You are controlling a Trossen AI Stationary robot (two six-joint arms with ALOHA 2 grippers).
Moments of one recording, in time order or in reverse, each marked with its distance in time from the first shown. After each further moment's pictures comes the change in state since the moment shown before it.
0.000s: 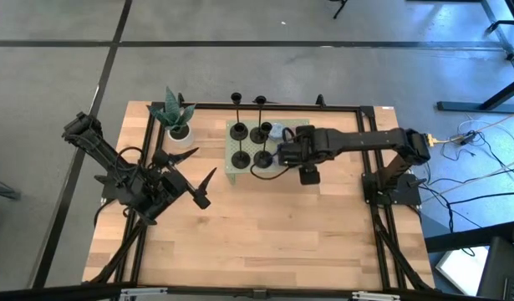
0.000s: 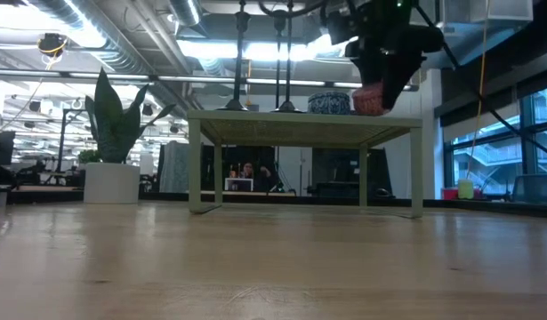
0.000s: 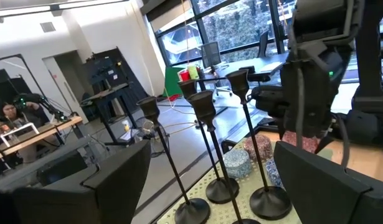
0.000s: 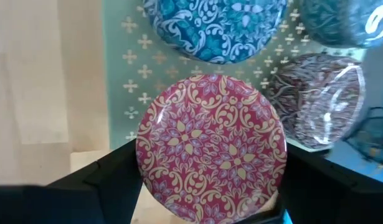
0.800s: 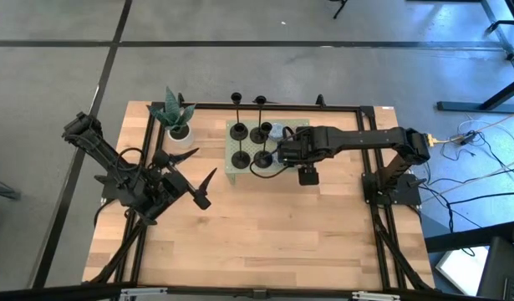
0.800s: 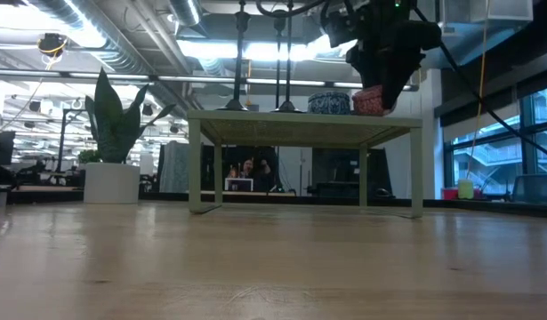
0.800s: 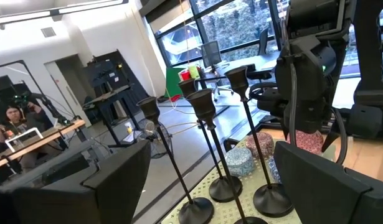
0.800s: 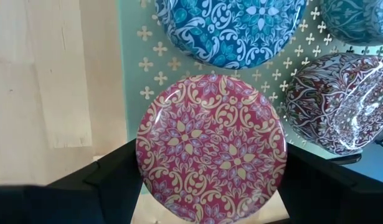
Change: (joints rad) left arm 0.000 0.000 0.000 -0.033 0.000 0.000; right arm -0.019 0.000 0.000 0.011 -0.080 0.025
